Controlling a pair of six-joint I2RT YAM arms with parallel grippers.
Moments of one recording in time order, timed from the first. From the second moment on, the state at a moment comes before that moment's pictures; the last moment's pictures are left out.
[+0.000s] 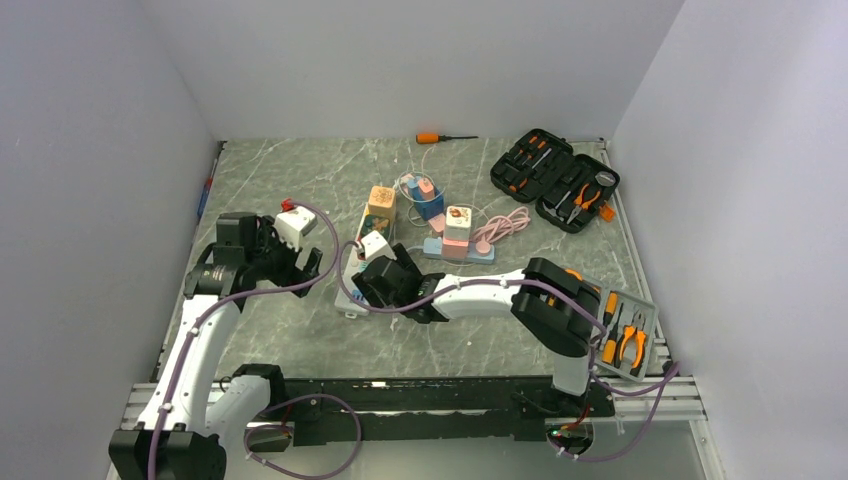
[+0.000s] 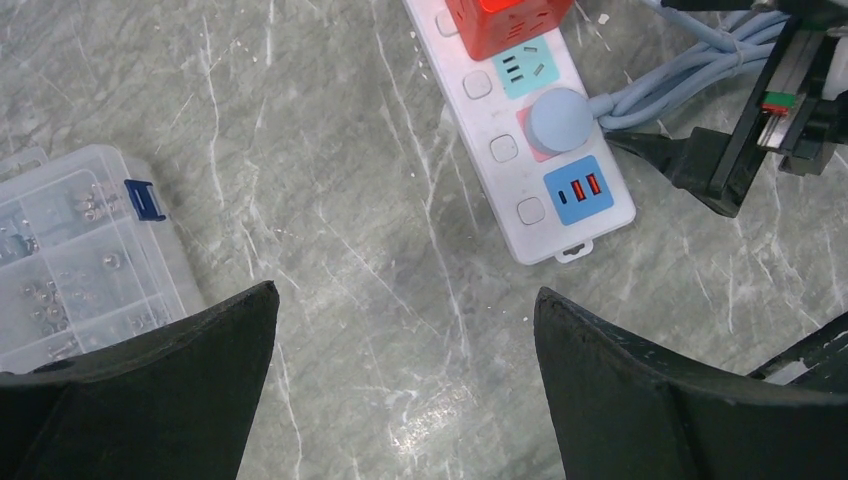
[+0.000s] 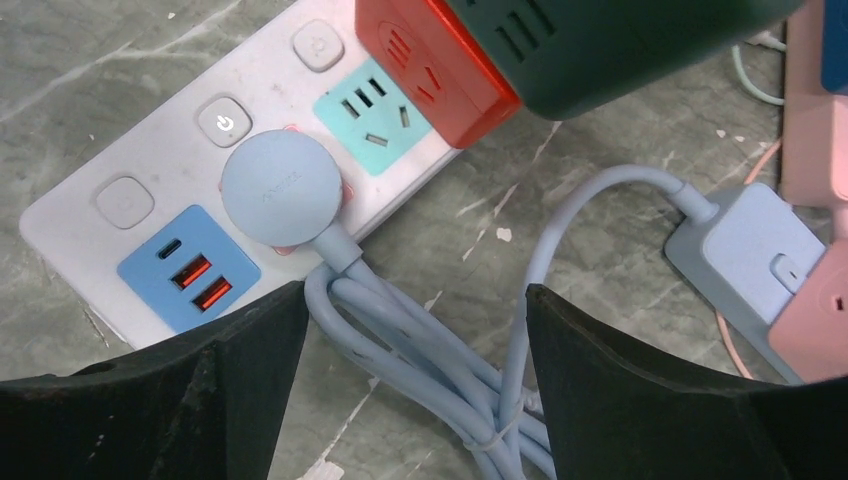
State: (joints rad) left arm -0.04 0.89 0.83 -0.72 0.39 0.43; right arm 1.13 1.86 1.10 0.03 0.49 0.22
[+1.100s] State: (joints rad) left arm -0.04 0.39 0.44 -0.59 0.54 1.09; right arm 1.07 1.89 1.13 -0.02 0.24 0.26
